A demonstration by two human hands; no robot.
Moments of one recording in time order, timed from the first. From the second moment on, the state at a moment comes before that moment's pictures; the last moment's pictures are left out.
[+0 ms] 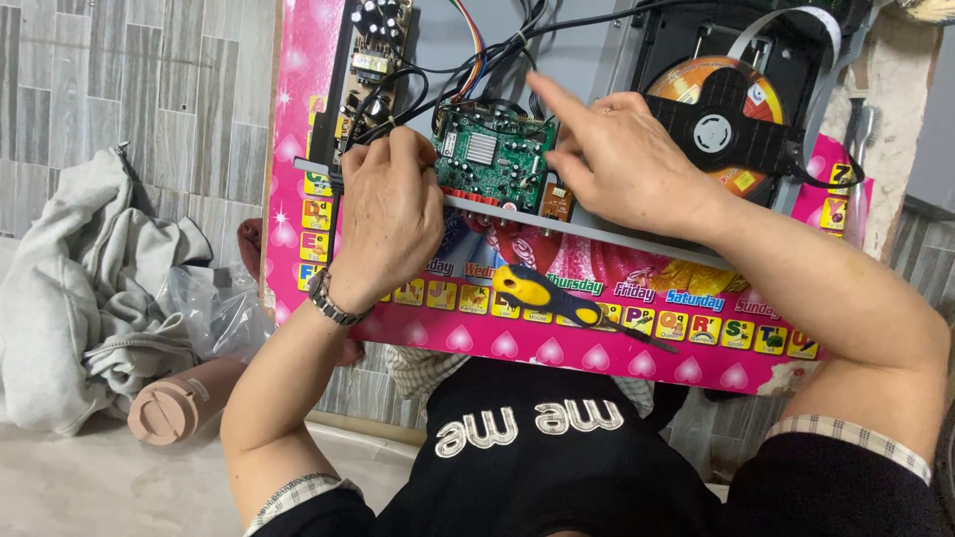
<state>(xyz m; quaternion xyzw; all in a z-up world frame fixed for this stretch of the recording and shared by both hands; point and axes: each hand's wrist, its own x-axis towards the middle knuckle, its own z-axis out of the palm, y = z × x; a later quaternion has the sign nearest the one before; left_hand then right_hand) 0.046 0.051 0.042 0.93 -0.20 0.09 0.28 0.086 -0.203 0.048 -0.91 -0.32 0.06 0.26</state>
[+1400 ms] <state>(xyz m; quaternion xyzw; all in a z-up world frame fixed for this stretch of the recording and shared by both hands) 0.055 0.063 0.025 0.92 -0.24 0.14 0.26 0.088 -0.193 0.042 -0.82 -0.47 -0.28 -0.19</state>
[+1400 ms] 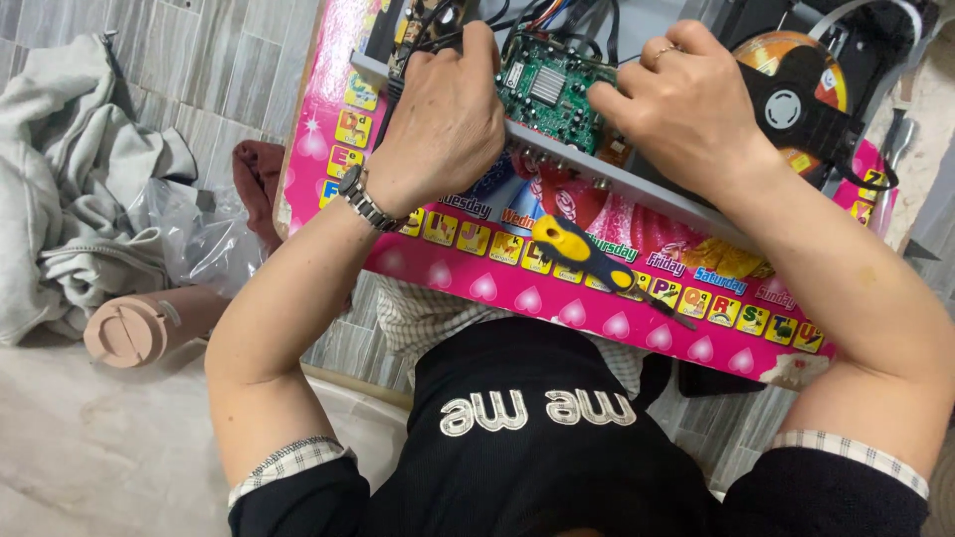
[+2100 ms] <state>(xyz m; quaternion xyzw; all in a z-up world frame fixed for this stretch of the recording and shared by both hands) 0.052 0.062 0.027 0.92 -0.25 0.13 0.26 0.096 -0.201 0.021 -0.80 -0.47 -0.31 -0.22</state>
